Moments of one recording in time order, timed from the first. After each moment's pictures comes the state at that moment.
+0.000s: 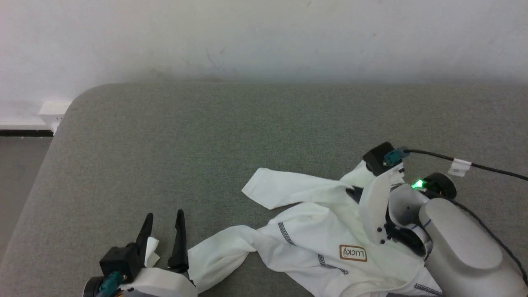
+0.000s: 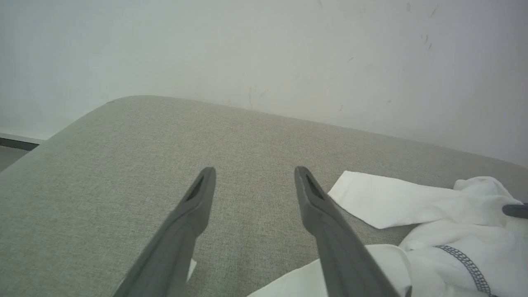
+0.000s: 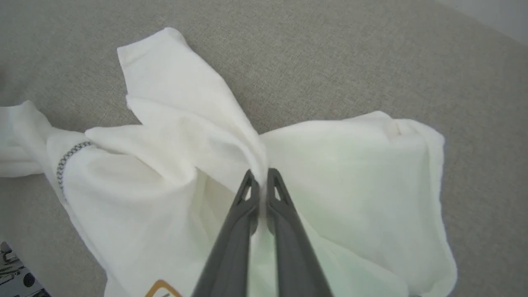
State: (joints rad) left arm 0.04 0.14 -0.16 0.16 -0.34 0.10 -0.26; right arm -0.49 -0.26 0.54 0.49 0.49 0.13 0.48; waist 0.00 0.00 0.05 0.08
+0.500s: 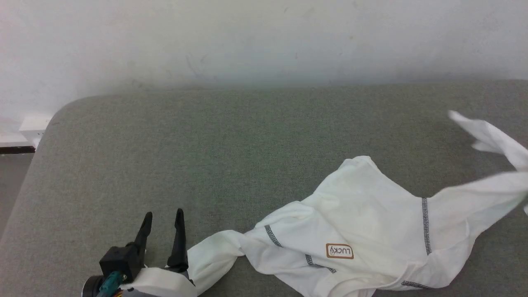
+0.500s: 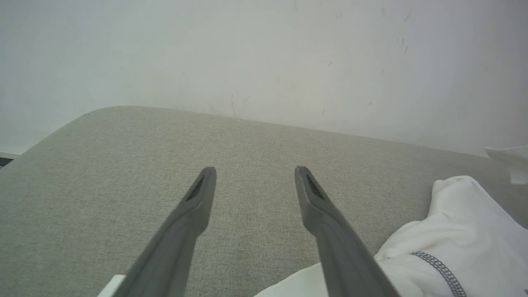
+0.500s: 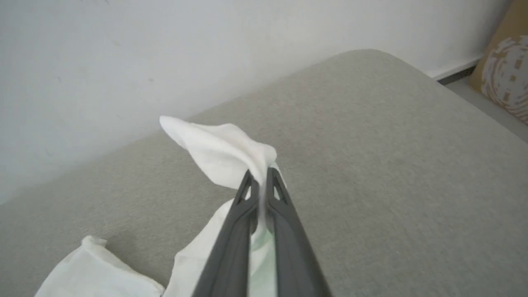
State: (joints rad) left arm 0.04 0.12 -0.14 0.15 -0.31 0.08 -0.26; right arm -0.44 -0.40 -0.22 0.71 0.55 0.13 0.17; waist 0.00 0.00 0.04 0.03
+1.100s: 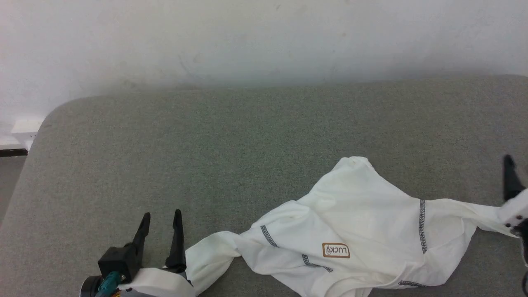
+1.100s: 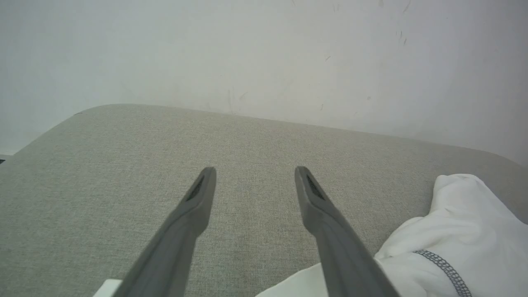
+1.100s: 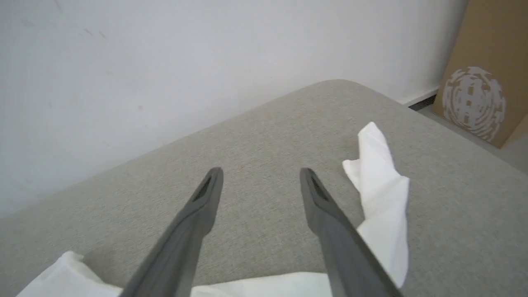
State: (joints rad) left arm 0.04 0.13 -0.12 0.16 -0.30 0.07 -0.26; right arm -0.33 -0.28 -0.32 0.59 0.41 0.13 -0.01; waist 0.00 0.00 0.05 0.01
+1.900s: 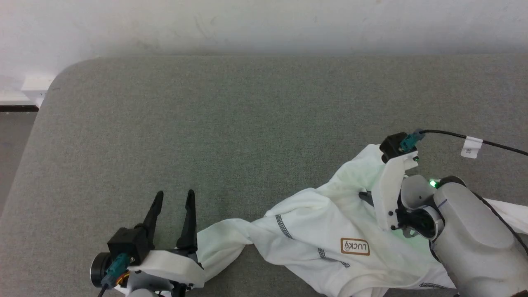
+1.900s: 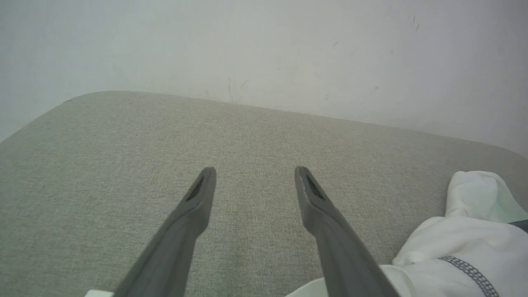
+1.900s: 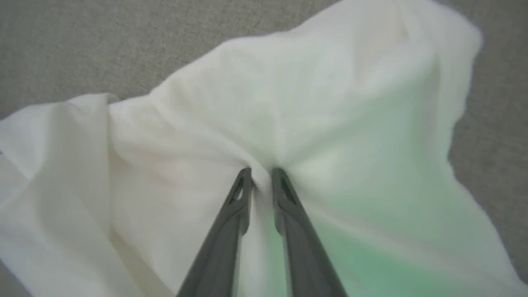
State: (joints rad) left arm -0.03 0.11 -0.15 0.16 -0.29 0.04 -0.26; right arm -0.57 -0.26 0.48 0.64 0.64 0.13 0.66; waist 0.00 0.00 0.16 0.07
